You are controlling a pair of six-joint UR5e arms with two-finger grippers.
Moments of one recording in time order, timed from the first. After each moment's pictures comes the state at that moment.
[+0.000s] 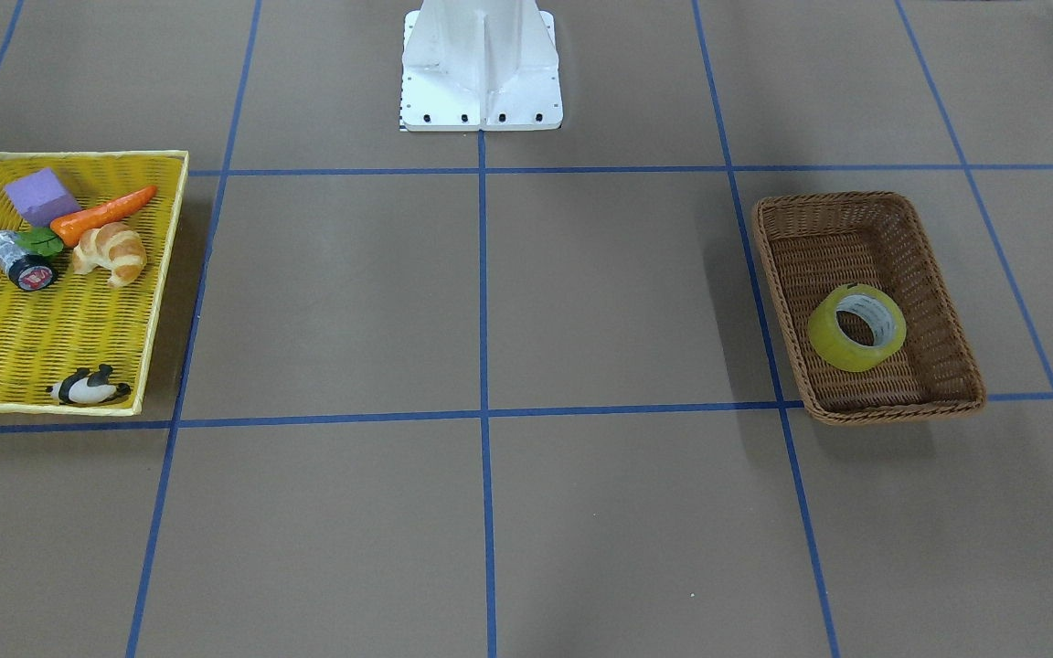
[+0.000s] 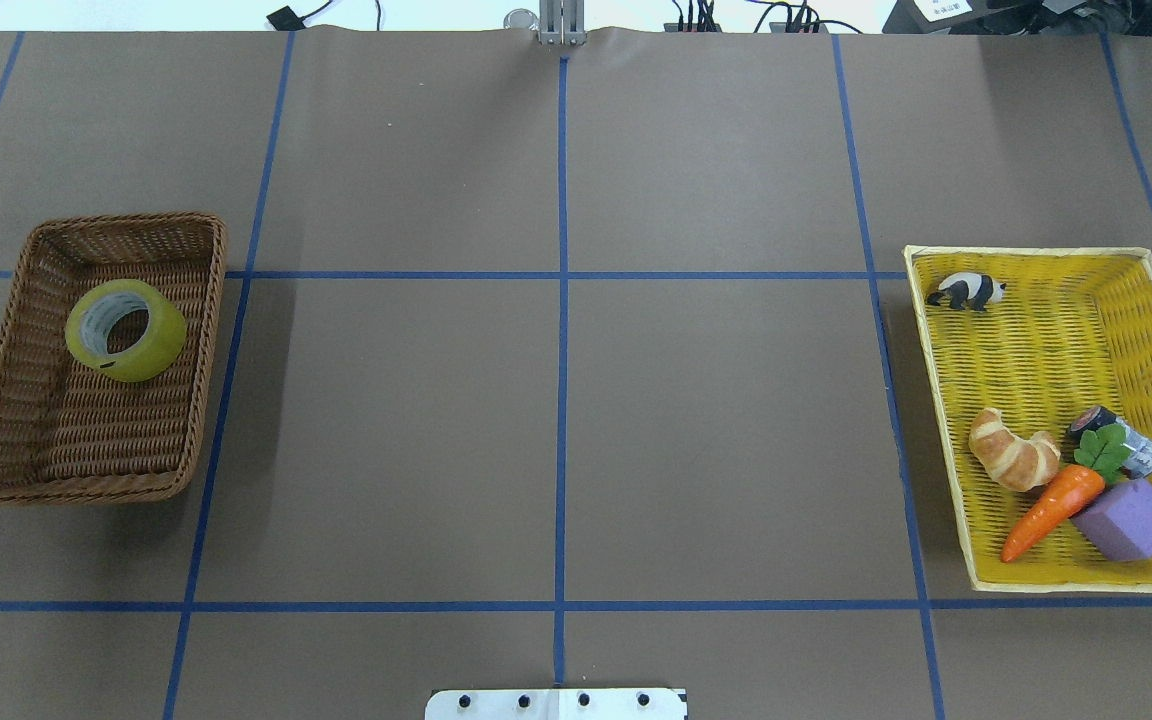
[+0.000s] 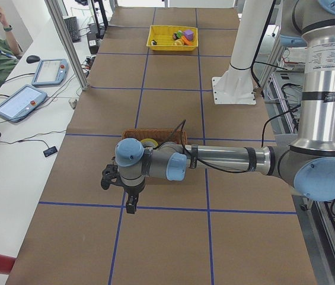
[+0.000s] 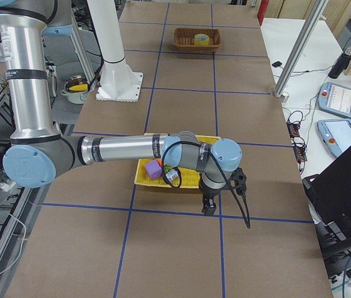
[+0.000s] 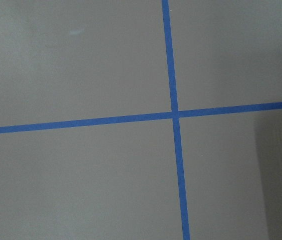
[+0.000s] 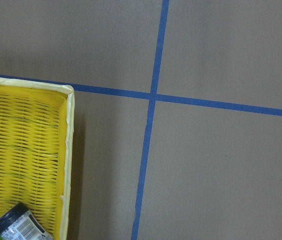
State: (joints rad) left arm -1.54 -1.57 -1.59 -1.67 -2.30 -0.01; right arm 1.61 -1.49 1.60 -1.84 2.35 -0.25
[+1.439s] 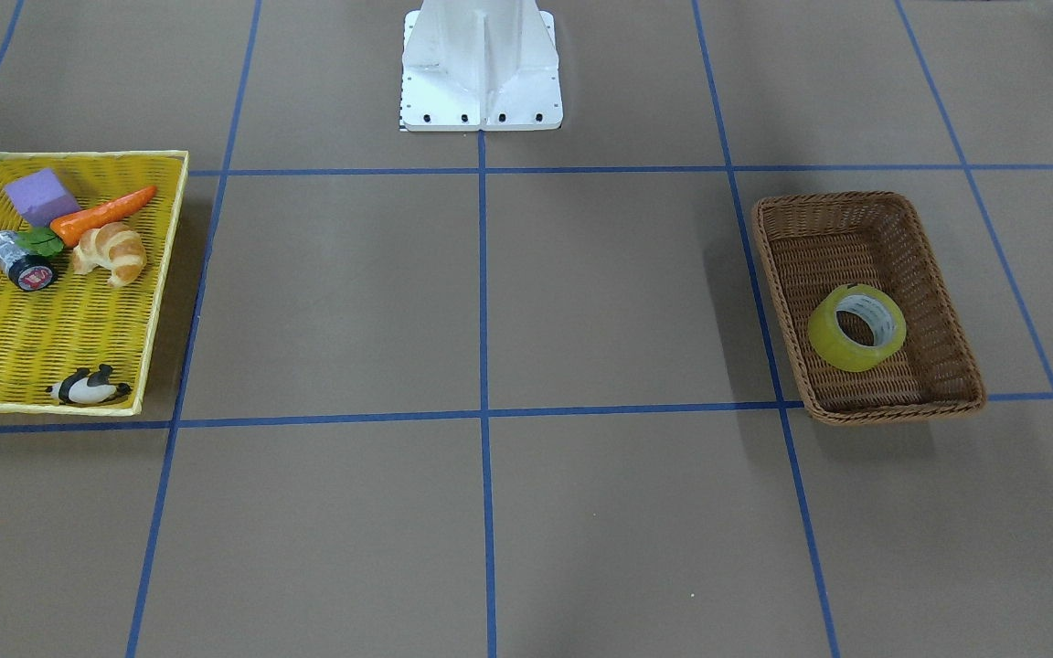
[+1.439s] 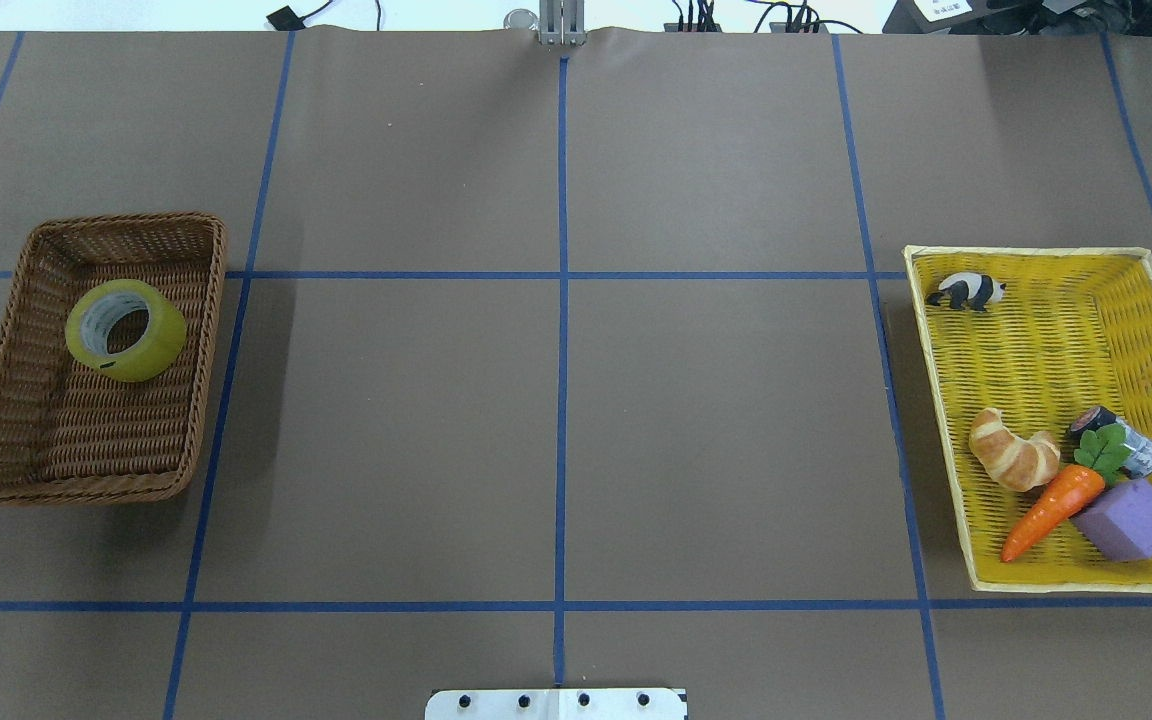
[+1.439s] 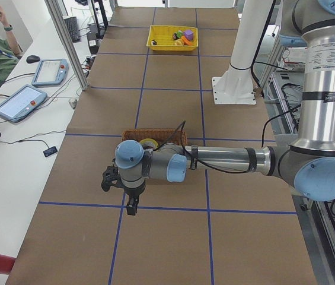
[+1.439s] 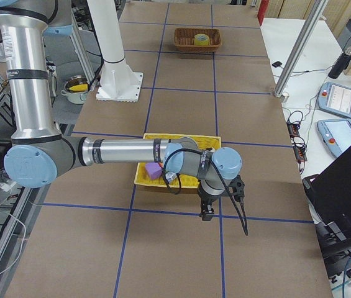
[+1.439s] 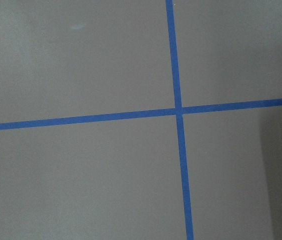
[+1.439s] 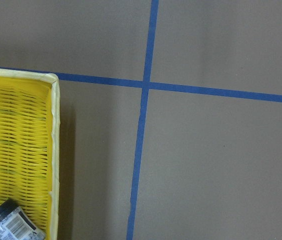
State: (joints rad) left arm -1.54 -1.57 -1.58 -1.67 -2.30 -0.01; right arm 1.59 -1.49 1.54 -1.79 2.35 -0.25
